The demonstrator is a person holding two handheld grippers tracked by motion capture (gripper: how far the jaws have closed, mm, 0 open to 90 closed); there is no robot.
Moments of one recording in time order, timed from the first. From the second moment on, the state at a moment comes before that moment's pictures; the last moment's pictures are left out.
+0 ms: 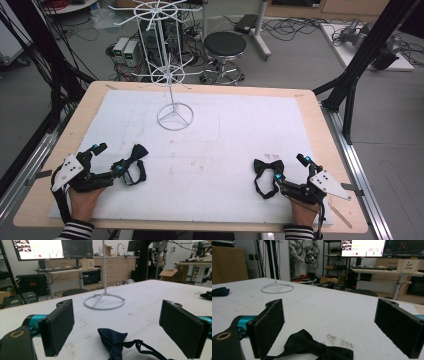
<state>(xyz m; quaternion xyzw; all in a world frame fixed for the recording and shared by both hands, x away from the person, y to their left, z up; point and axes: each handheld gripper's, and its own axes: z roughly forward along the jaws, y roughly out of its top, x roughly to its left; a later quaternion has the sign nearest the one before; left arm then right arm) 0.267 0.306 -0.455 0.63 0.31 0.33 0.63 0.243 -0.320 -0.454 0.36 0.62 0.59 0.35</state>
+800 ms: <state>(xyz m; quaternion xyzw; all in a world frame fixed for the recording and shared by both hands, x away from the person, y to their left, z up) 0.269 0.306 -0.450 0.65 0.31 0.31 0.62 0.243 -0.322 -0.454 0.36 0.62 0.60 0.35</state>
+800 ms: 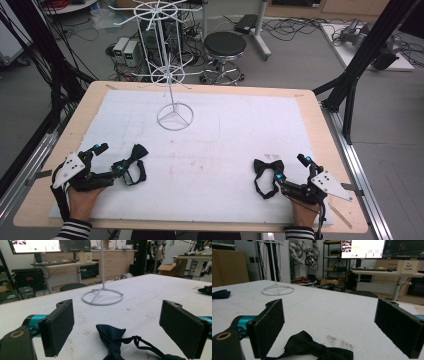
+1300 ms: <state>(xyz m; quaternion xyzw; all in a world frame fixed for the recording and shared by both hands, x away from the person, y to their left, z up) 0.286 0.304 -0.410 0.75 0.30 0.26 0.53 0.242 -0.321 -0.455 0.36 0.61 0.60 0.35</state>
